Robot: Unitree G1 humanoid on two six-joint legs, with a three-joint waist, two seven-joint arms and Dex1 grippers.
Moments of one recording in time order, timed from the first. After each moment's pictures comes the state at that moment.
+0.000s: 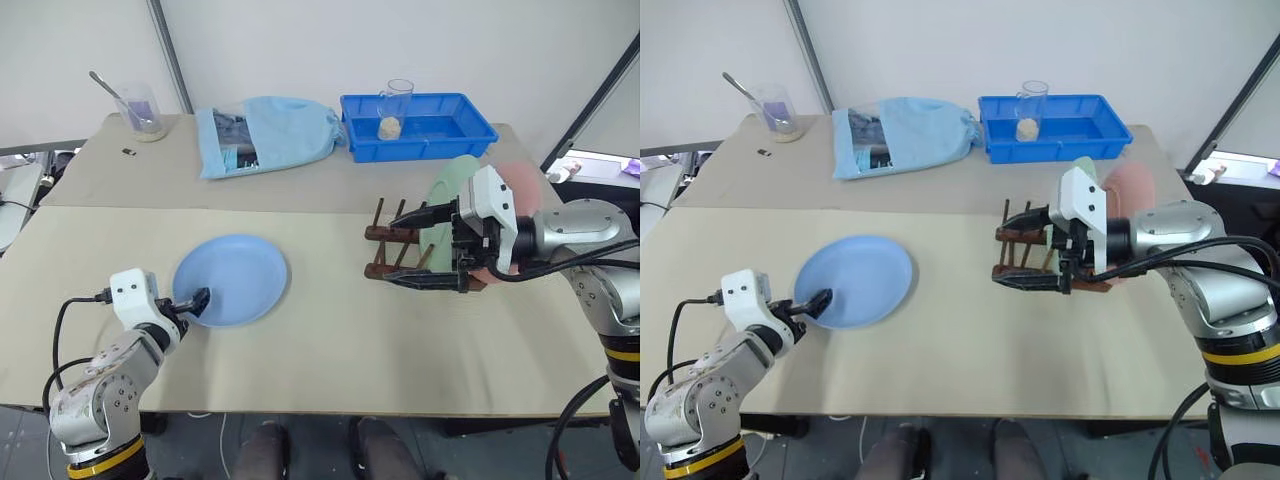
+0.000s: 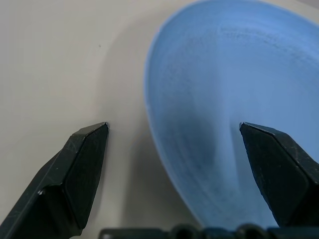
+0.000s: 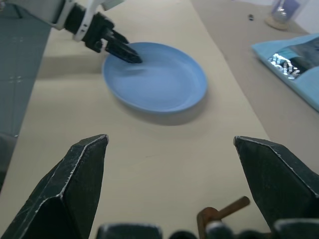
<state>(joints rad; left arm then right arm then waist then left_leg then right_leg) -0.10 0.24 0.49 -0.49 -0.50 1.11 -0.06 -0.63 -0.90 0.10 -0.27 0.55 0.52 1.16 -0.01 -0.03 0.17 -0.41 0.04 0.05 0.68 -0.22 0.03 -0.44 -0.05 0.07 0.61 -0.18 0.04</state>
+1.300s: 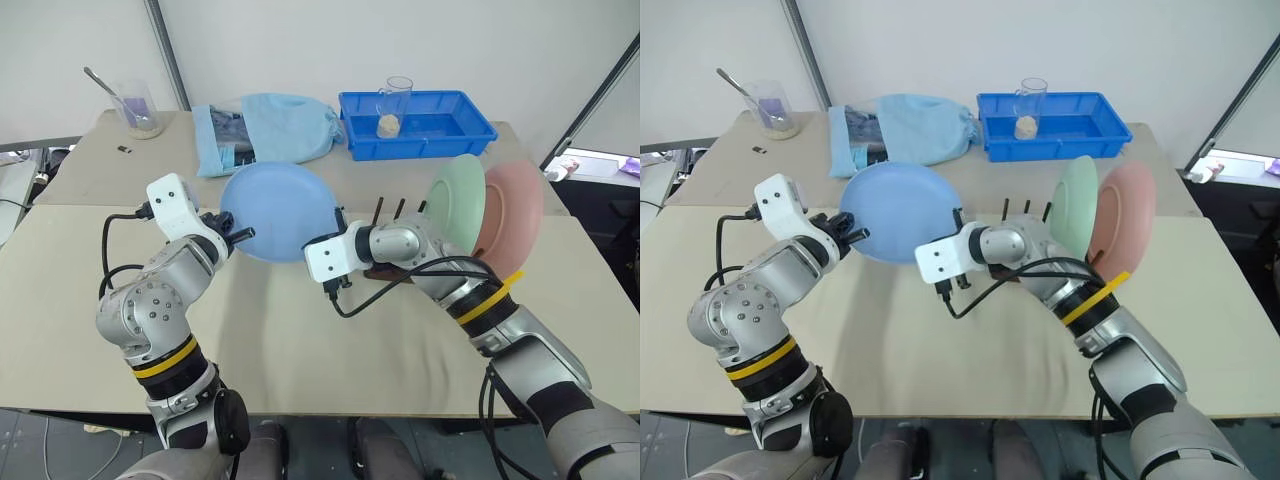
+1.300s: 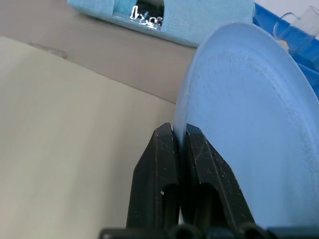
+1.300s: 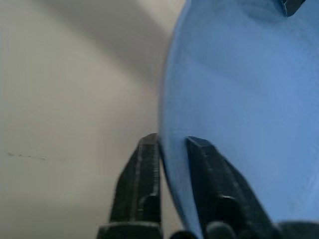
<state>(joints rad) -0.65 0.03 0.53 -0.44 -0.51 1.32 0.24 -0.94 -0.43 0.58 0.28 -0.38 -0.18 0.87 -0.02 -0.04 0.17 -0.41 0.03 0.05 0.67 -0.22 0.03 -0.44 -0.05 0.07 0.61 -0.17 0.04</state>
